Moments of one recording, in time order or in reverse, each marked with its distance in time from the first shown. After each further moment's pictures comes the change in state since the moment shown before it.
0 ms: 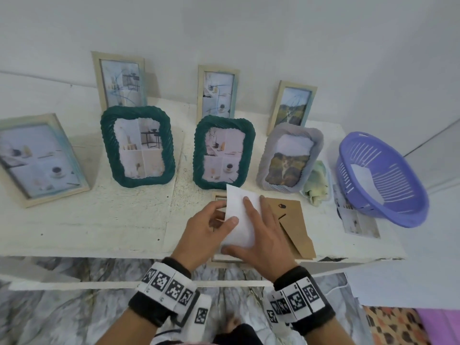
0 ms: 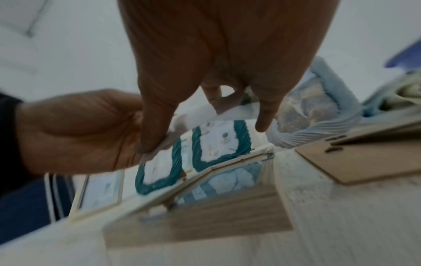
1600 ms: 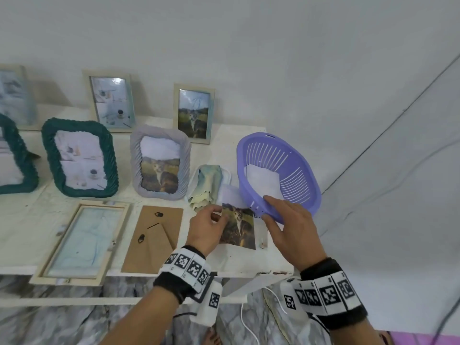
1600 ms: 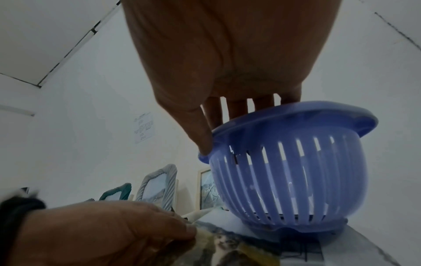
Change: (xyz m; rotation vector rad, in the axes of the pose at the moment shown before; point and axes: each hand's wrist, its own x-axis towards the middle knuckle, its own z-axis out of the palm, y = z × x) left_hand 0.091 0.042 0.324 0.264 0.170 -0.171; right_hand -0.023 0.298 -0.206 -0.055 0.423 -0.218
